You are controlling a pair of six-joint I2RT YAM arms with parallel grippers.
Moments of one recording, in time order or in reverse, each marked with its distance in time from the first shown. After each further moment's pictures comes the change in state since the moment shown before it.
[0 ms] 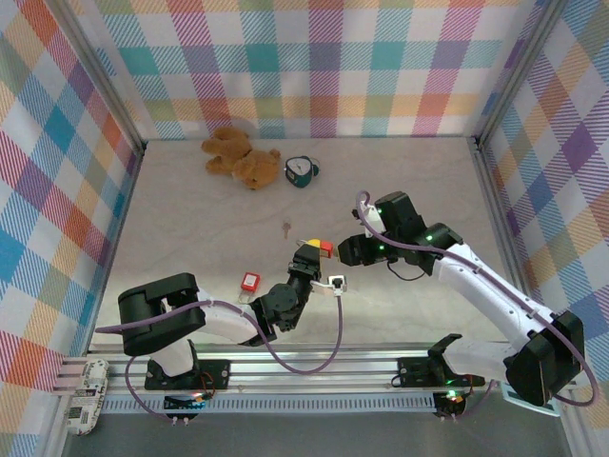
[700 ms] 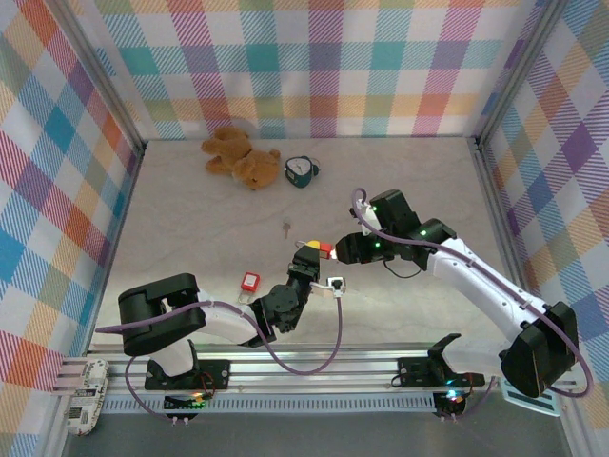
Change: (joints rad) left arm -0.005 0.000 -0.007 -0.009 -0.015 0.028; right arm 0.003 0.053 0.029 -0.016 0.011 0.041
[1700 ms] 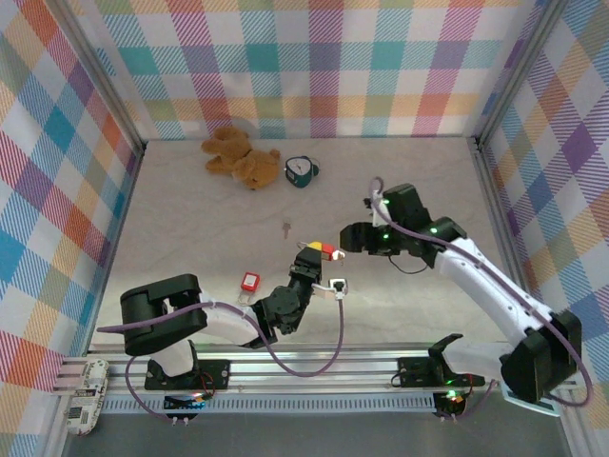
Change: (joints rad) left arm -0.016 0.024 0.021 0.012 -0.013 -0.001; right arm -0.109 -0.077 -0.039 0.078 -0.090 0.205
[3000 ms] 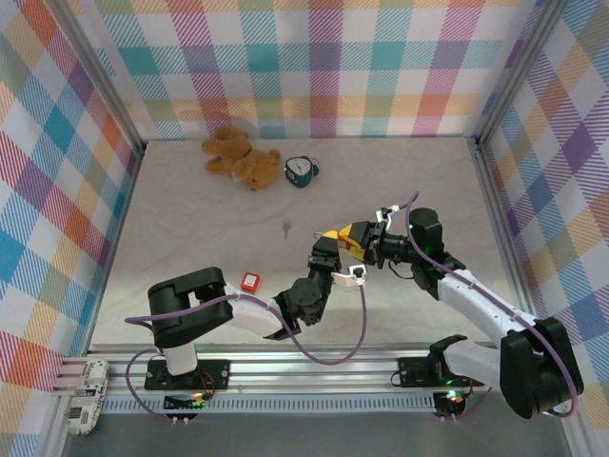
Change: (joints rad) left arm 0.000 0.144 0.198 0.031 -0.053 -0.039; right arm -0.100 -0.037 -0.435 0.881 -0.381 0.780
